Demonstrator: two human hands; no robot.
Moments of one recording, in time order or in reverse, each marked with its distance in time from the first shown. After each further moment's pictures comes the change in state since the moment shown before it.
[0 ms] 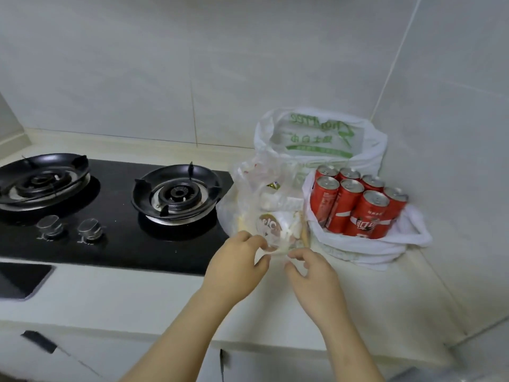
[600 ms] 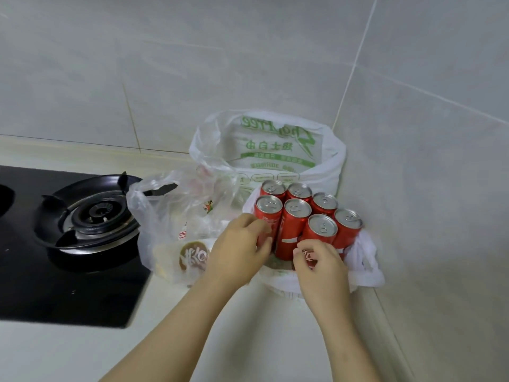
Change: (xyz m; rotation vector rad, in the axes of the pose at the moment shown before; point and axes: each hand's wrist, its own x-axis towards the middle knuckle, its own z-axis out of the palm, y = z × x) left_hand 0.143 0.089 0.087 -0.114 0.151 0.083; right_hand 0.126 0.086 -0.091 0.021 0.324 -0.086
